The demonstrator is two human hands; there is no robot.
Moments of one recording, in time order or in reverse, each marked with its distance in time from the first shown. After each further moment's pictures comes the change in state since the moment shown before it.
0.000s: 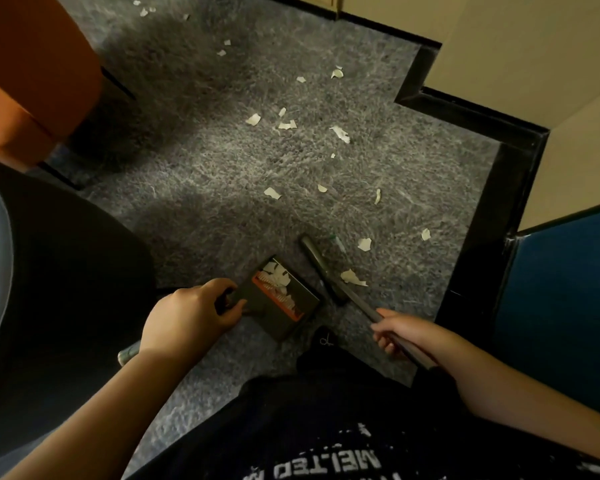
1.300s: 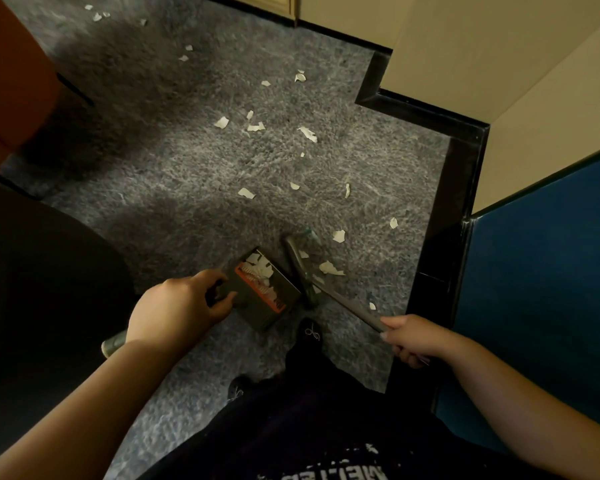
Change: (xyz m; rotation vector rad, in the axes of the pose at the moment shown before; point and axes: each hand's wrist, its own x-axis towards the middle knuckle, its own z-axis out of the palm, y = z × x) left_hand -0.022 -0.007 -0.023 -0.018 0.011 0.140; right_hand -0.094 0.050 -0.004 -0.530 0.121 -0.097
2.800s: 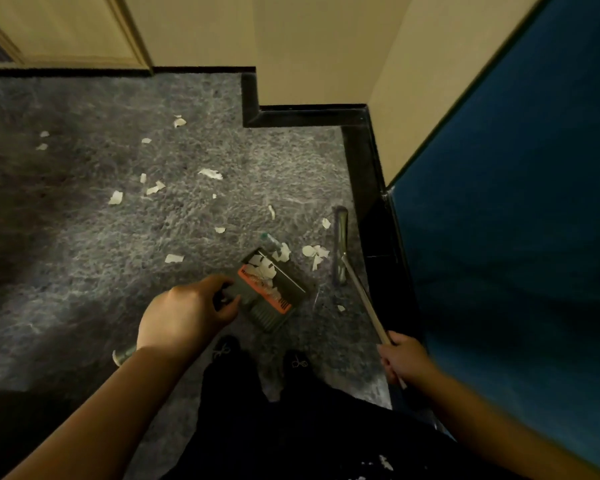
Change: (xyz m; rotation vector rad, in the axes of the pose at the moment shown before) left_hand 0.149 0.093 0.012 -0.060 -0.145 0.339; right_hand -0.020 0.031 0.013 0.744 0.528 0.087
